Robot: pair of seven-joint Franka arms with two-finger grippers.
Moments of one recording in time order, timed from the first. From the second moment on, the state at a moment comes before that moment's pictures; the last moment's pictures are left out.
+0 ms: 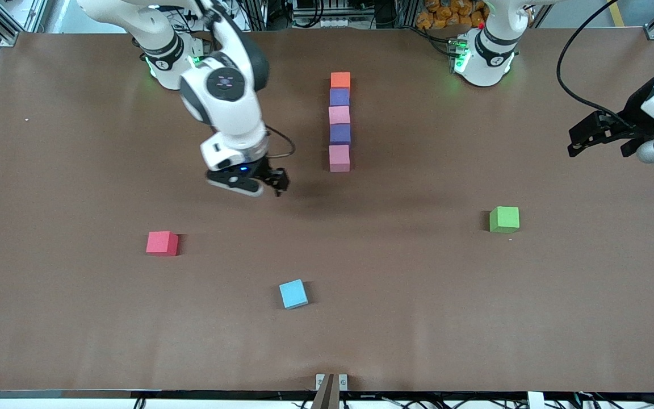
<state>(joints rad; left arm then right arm) 0.02 0.02 -0.12 -1.50 -0.01 1.56 -0.11 0.50 0.19 0.08 -1.97 -0.16 2.26 0.99</state>
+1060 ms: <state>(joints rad) 0.04 0.00 -0.12 -1.50 -0.01 1.55 -0.11 0.08 0.06 0.01 -1.56 -0.06 1.64 0.39</state>
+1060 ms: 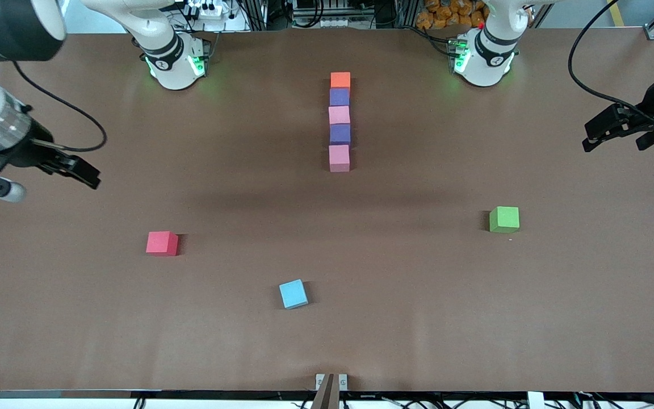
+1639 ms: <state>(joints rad) 0.04 0.00 -0.12 -1.50 -0.01 1.57 -0.11 0.10 0.07 -0.03 -1.55 -0.06 1.63 0.33</state>
